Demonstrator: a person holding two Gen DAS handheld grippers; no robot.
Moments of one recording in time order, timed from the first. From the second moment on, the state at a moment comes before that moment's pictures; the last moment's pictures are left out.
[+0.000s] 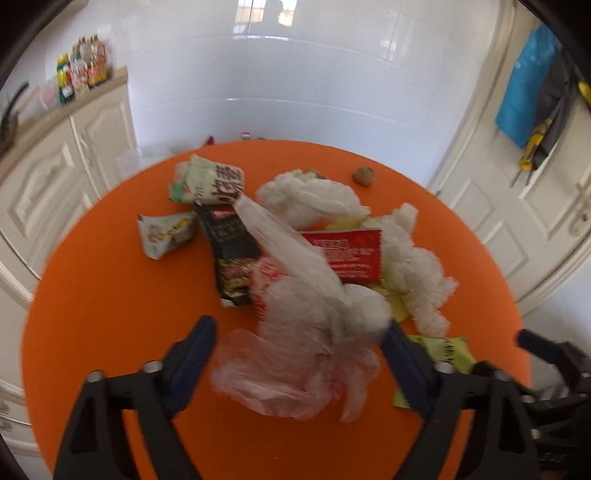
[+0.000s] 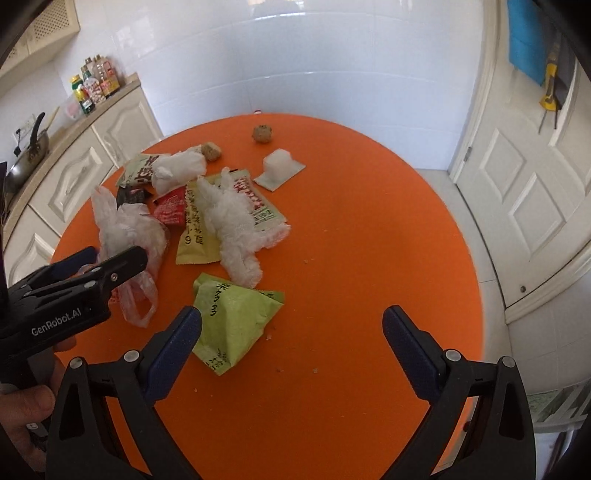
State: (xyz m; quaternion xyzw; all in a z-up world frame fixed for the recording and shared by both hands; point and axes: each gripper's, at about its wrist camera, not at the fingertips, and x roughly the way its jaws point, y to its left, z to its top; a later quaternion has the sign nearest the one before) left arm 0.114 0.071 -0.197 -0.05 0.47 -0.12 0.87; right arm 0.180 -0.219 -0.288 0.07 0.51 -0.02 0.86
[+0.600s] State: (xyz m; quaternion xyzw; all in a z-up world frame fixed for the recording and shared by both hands) left arm 0.141 0.091 -0.167 -0.07 0.44 -0.14 0.88; right arm 0.167 -0.198 -0.306 0.07 0.51 0.04 0.86
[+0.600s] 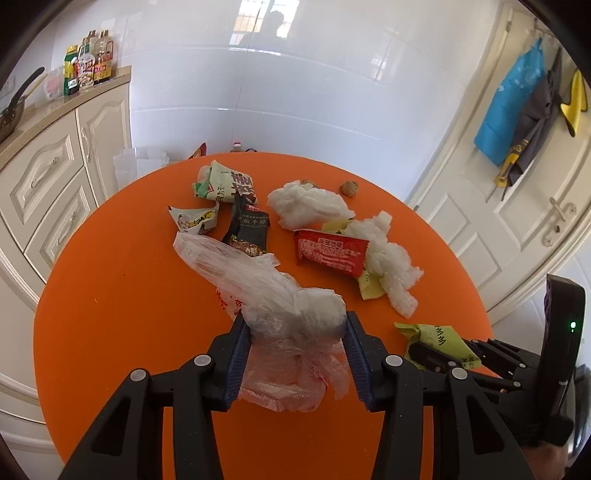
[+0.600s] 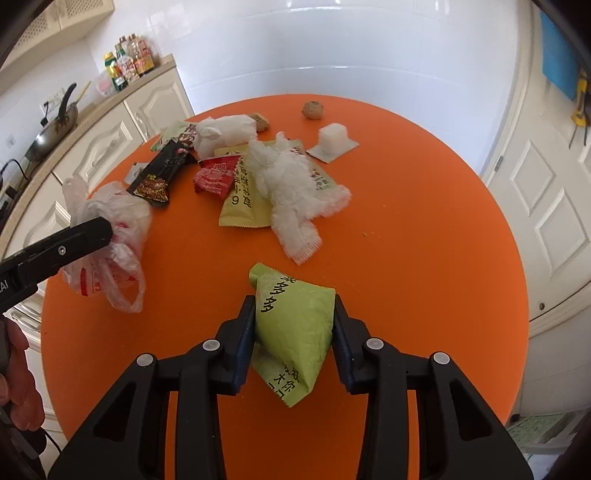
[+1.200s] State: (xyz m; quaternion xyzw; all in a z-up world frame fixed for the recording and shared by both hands) left arm 0.075 -0.031 -0.111 -0.01 0.37 -0.25 0.90; right arm 0.090 -0.295 -0.223 0.14 0.41 -0.01 0.90
